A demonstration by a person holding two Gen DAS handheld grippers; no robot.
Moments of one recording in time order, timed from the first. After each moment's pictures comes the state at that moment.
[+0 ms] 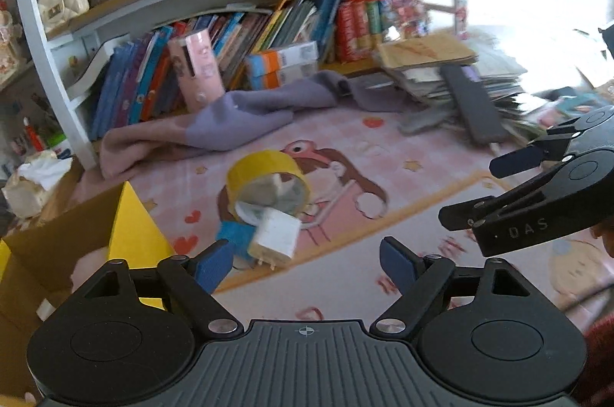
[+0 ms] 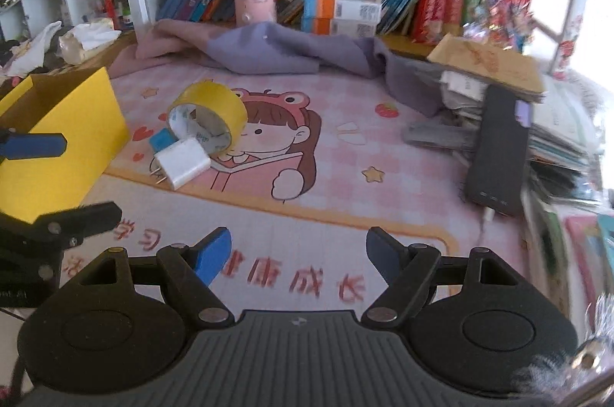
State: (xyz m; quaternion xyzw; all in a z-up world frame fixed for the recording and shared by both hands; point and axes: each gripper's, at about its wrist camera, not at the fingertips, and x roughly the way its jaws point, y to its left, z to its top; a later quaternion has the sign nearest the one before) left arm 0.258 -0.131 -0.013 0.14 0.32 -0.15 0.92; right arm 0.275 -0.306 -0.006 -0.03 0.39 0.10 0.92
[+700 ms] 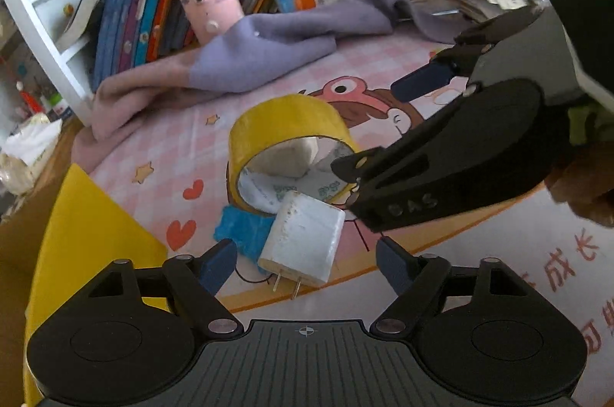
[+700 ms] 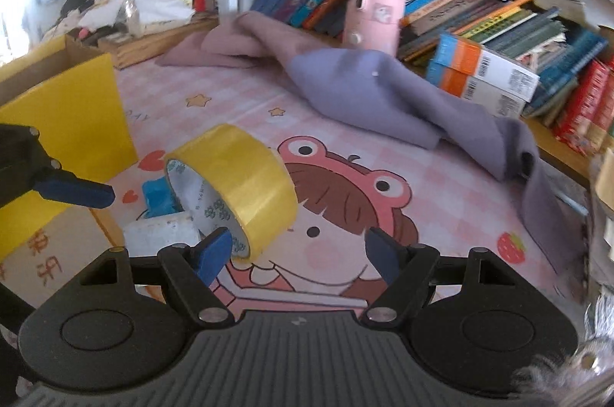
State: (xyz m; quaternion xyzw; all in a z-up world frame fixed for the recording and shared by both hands) left arm 0.351 -0.155 -0.075 0.17 0.41 -0.07 0.89; right arm 0.428 -0.250 -0.061 -0.13 0.33 0.28 0.89
